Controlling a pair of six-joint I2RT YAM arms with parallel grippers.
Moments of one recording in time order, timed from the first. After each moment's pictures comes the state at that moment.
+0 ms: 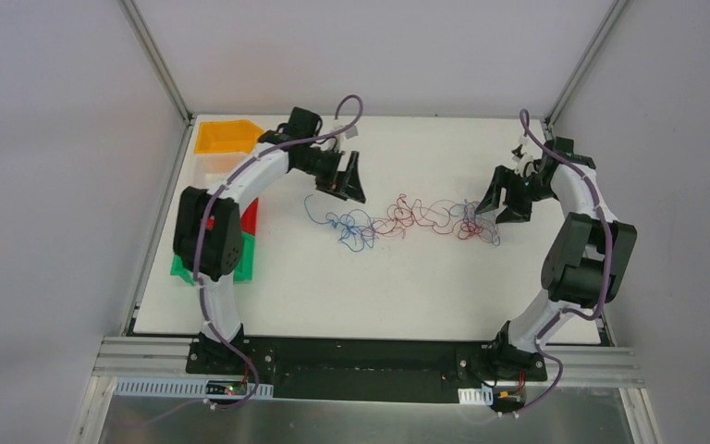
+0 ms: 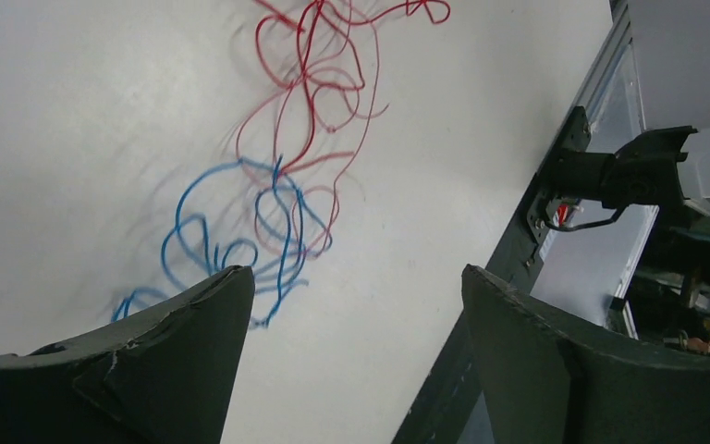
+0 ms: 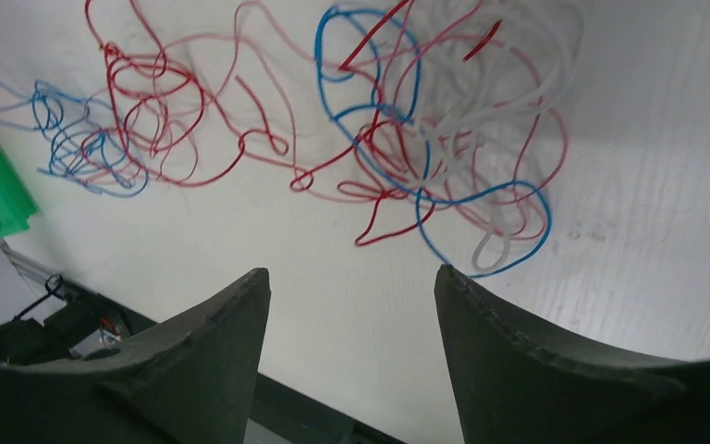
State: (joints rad) left arm -0.33 1.87 1.55 -0.69 0.81 -0.07; right arm -0.22 1.71 1.34 -0.99 -0.54 -0.05
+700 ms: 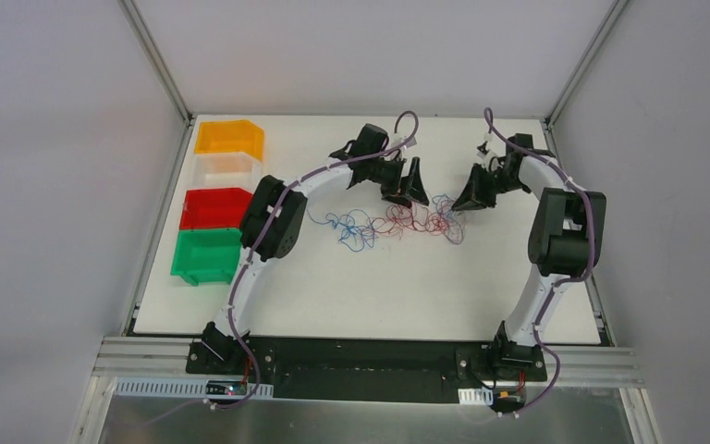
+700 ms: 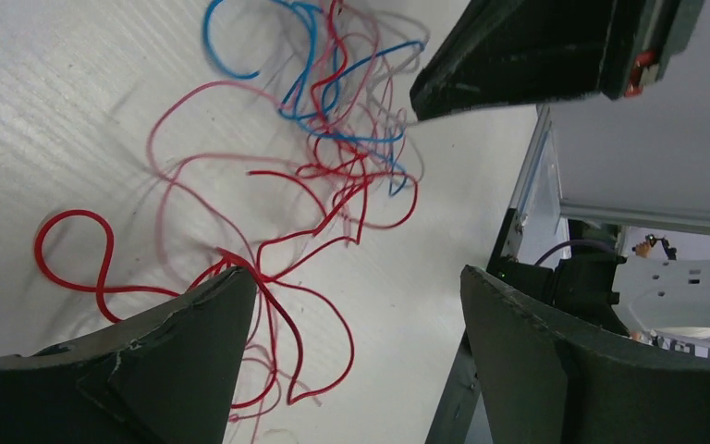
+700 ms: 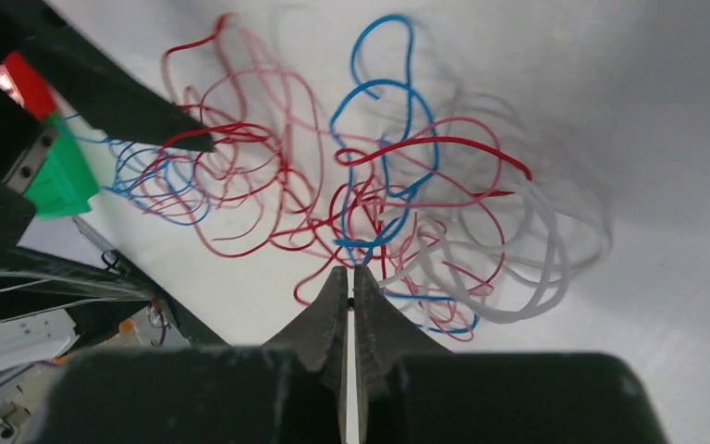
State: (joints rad) left arm -0.60 2.36 1.89 -0.23 0.84 -0.54; right arm -0.10 1.96 1.43 -0.82 -0.65 0.06
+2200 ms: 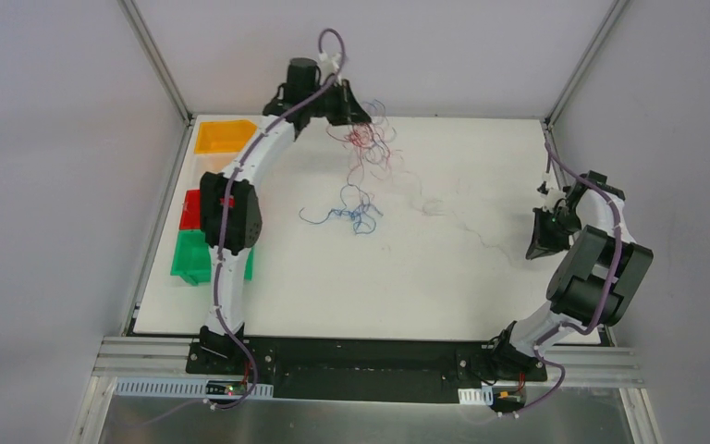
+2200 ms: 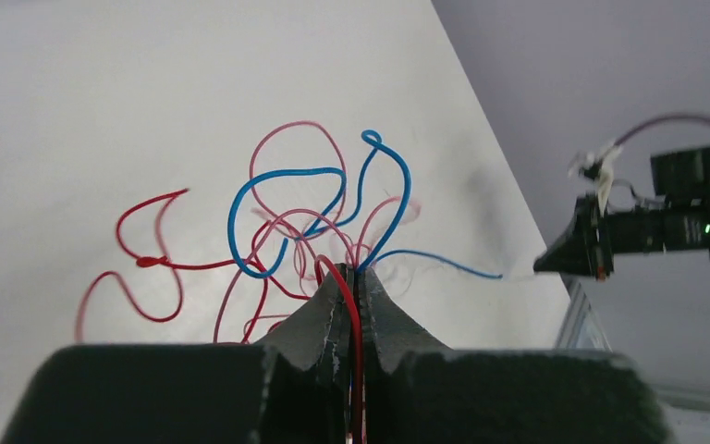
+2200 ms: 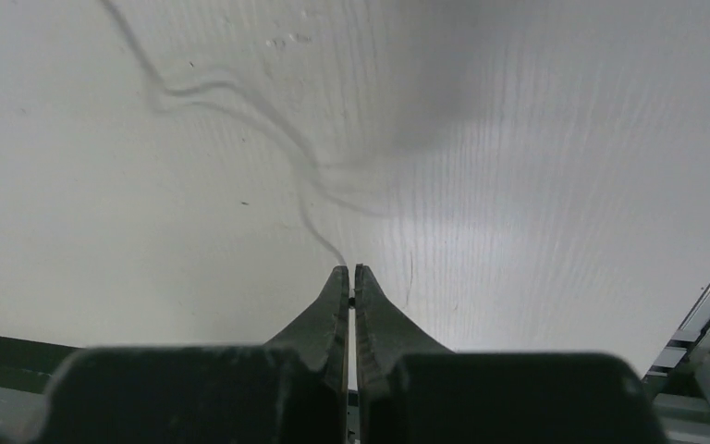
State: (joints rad) left arm -0.37 2.25 2.10 -0.29 0.69 -0.49; right arm -0.43 1.64 1.17 -1.01 -0.25 -0.34
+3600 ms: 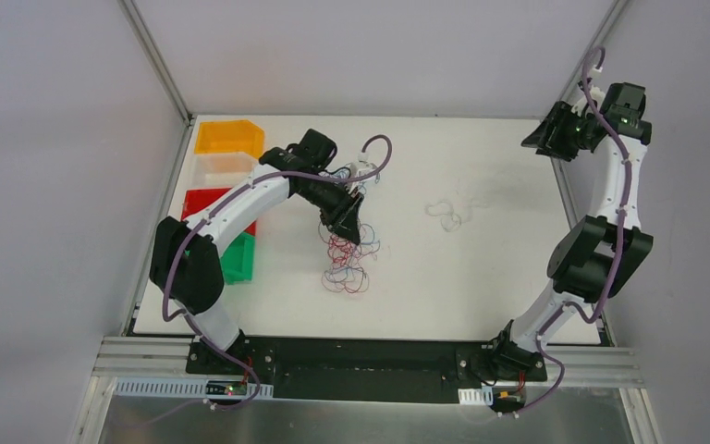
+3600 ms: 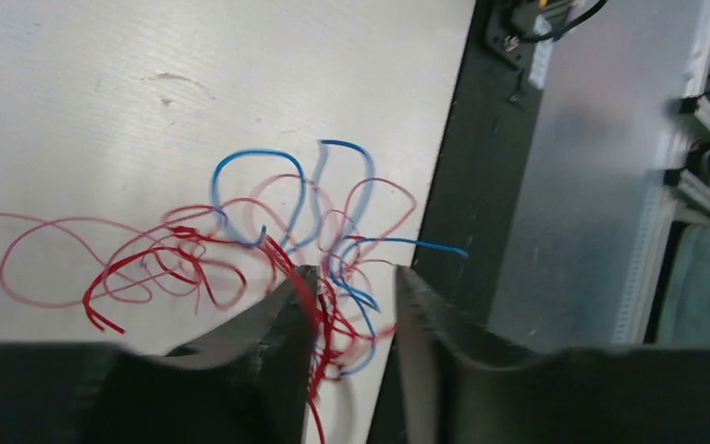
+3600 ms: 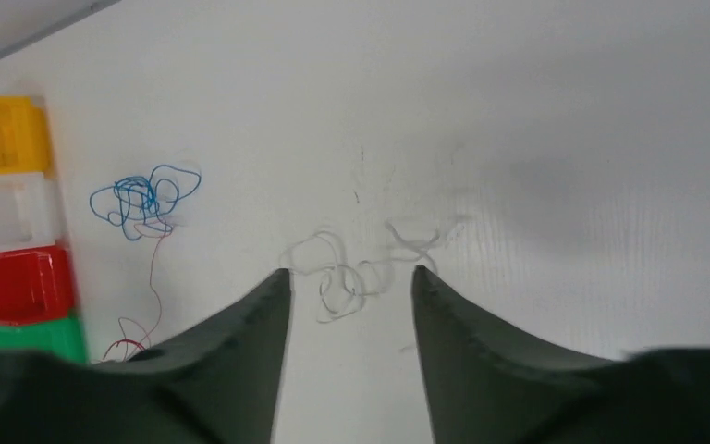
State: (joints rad) left arm -0.54 1.67 1.44 -0.89 0.90 0.27; right arm -0.36 1.79 1.82 -0.90 -0.57 0.09
